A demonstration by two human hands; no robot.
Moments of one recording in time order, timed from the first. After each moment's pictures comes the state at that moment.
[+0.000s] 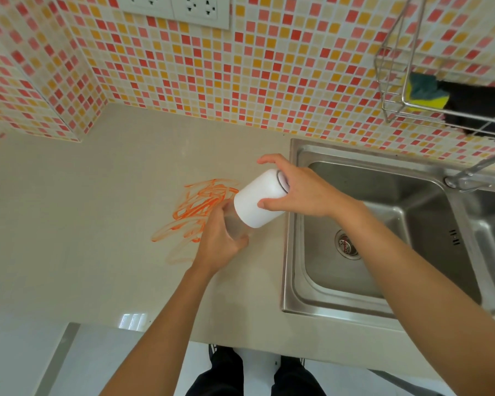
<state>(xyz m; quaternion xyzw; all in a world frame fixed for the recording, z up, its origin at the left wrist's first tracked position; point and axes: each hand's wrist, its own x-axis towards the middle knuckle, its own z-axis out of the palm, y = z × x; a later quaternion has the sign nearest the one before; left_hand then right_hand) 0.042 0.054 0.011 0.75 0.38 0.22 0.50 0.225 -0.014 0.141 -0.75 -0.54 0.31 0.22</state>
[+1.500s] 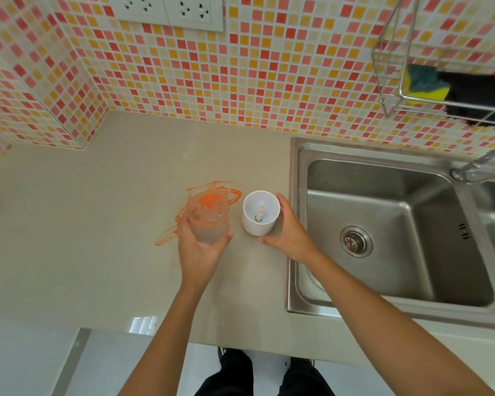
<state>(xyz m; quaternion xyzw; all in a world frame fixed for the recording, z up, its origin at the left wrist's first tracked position) 0.009 0.050 0.011 0.65 0.47 0.36 0.48 0.204 -0.044 -0.010 -0.78 -0.37 0.33 0.38</state>
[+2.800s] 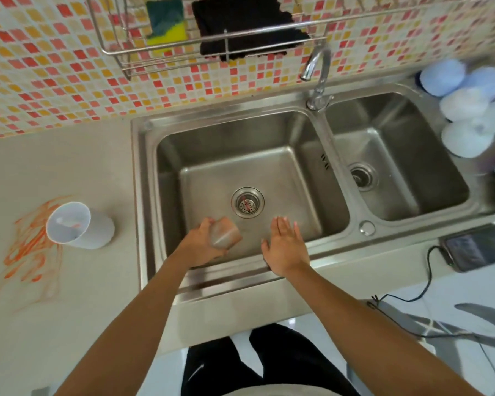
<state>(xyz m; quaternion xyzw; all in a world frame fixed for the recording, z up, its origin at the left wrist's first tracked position) 0.248 -0.123 -0.048 0.86 0.30 -0.21 0.35 0.346 -0.322 -0.075 -0.93 -0.31 0.20 0.02</state>
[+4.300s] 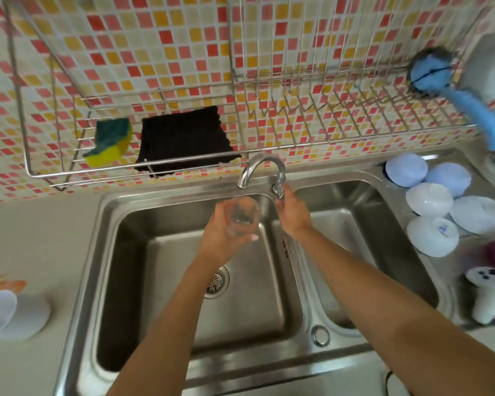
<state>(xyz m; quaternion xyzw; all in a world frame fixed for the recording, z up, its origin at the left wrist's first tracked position) 0.483 -0.197 0.050 0.78 0.23 0.14 0.56 0.655 -0.306 0.001 -0.91 -0.25 0.12 0.32</state>
